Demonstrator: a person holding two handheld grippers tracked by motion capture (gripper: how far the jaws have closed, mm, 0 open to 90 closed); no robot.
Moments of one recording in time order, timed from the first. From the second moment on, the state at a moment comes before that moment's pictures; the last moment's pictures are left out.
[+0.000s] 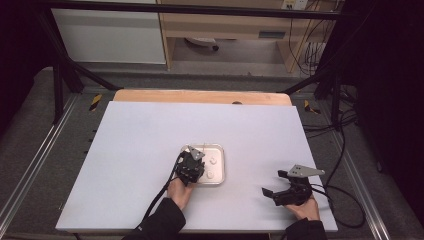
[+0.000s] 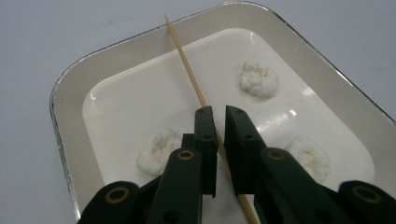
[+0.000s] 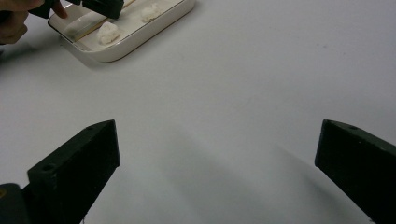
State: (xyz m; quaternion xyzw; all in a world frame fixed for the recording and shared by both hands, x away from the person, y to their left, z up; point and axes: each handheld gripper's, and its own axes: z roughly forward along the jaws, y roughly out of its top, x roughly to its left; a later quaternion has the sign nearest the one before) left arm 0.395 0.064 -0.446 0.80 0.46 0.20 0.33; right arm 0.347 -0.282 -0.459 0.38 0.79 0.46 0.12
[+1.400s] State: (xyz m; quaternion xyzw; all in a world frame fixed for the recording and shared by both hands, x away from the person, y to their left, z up) left arm 0.392 0.073 -0.442 0.80 0.45 0.20 0.36; right arm 0.347 -0.282 -0.459 0.38 0.79 0.46 0.11
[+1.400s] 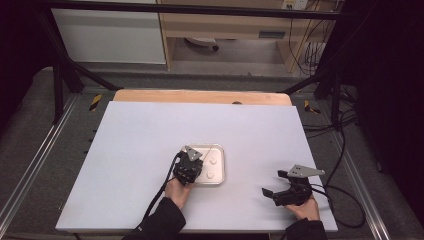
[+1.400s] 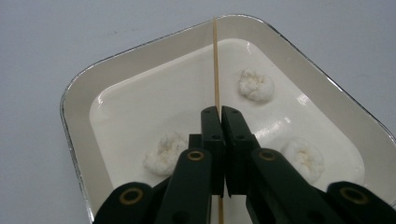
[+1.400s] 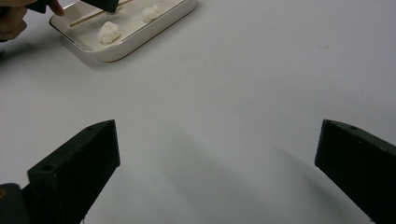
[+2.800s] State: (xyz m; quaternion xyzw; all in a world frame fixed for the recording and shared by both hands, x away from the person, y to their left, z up) left arm 0.376 0.124 -0.406 0.85 0.32 0.15 0.38; right arm 0.345 -0.242 -0.437 0.29 0.84 0.41 0.18
